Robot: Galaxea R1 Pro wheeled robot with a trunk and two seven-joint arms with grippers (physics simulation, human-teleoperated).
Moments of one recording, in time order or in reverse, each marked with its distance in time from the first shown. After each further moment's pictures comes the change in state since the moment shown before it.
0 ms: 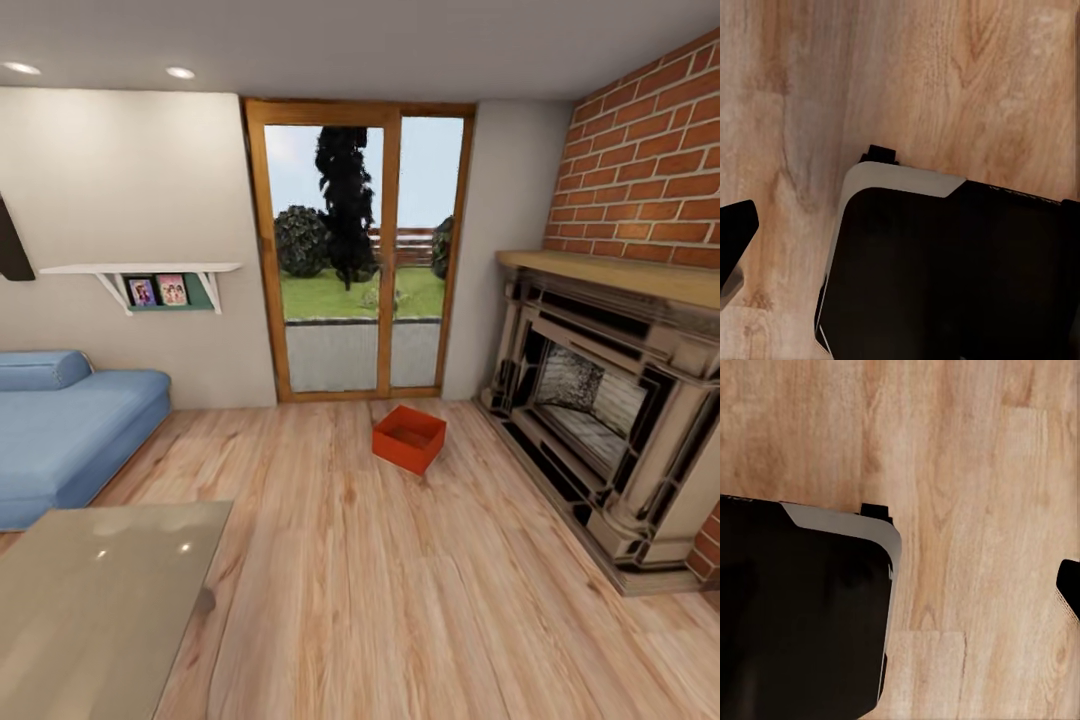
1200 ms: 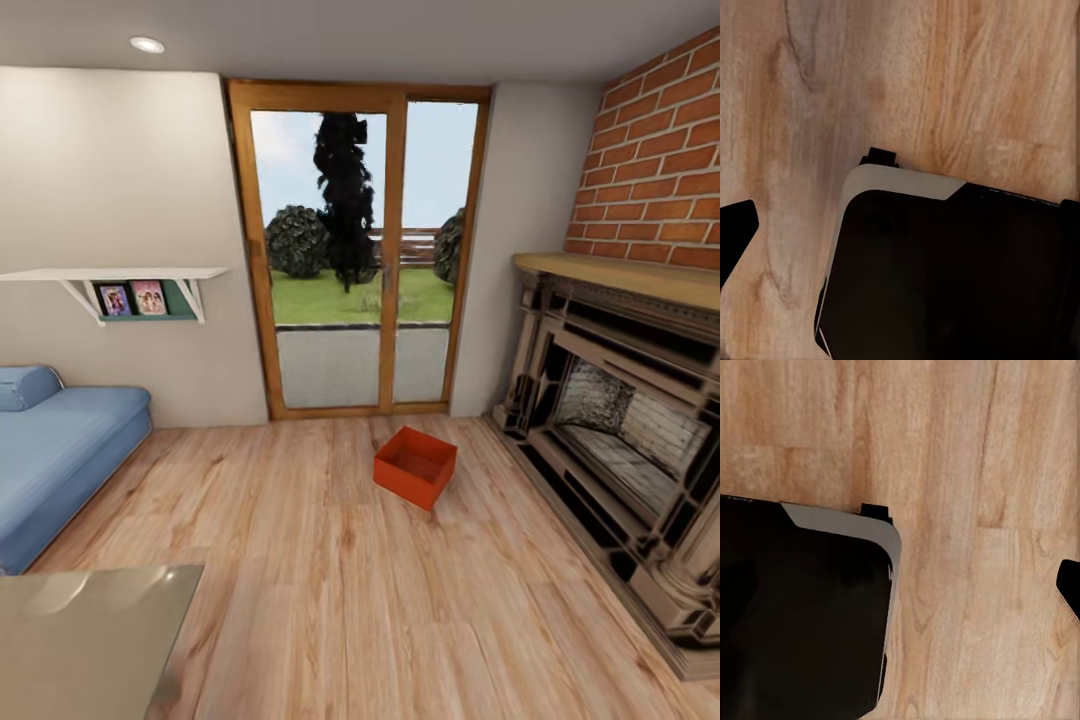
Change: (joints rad) left arm 0.000 0.000 0.000 0.000 0.000 -0.007 0.000; right arm 0.000 0.000 0.000 0.000 0.002 -0.001 0.000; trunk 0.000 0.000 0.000
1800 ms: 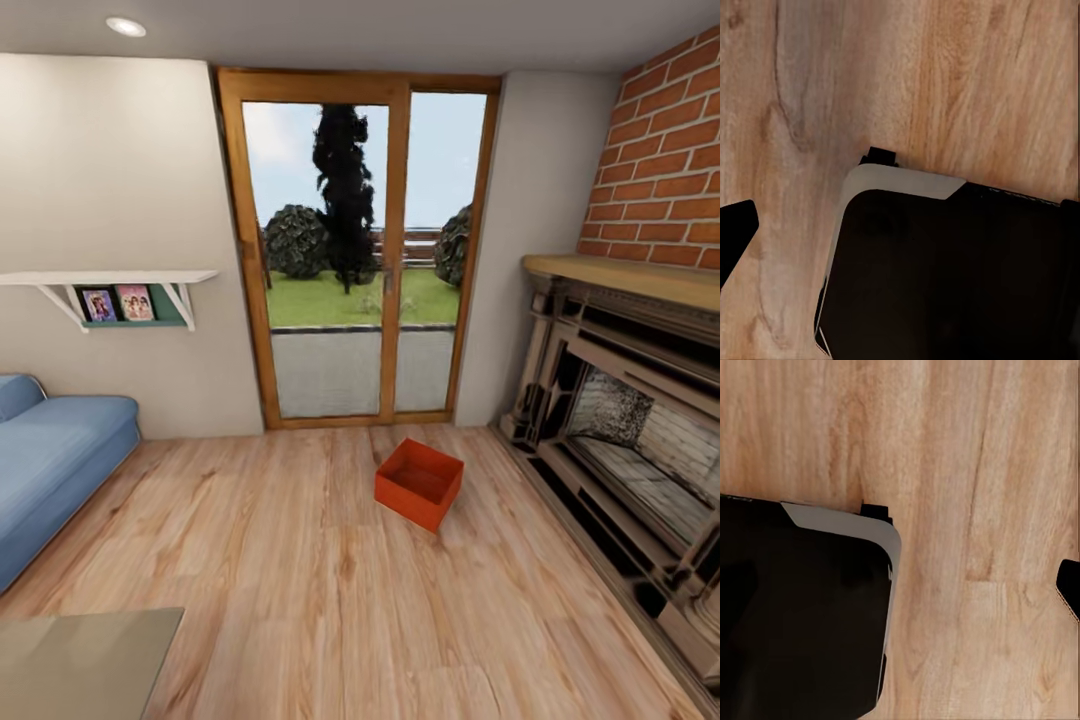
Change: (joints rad) left arm 0.000 0.000 0.000 0.000 0.000 0.001 0.000; right arm 0.000 0.000 0.001 0.000 0.002 0.000 0.000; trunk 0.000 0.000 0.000
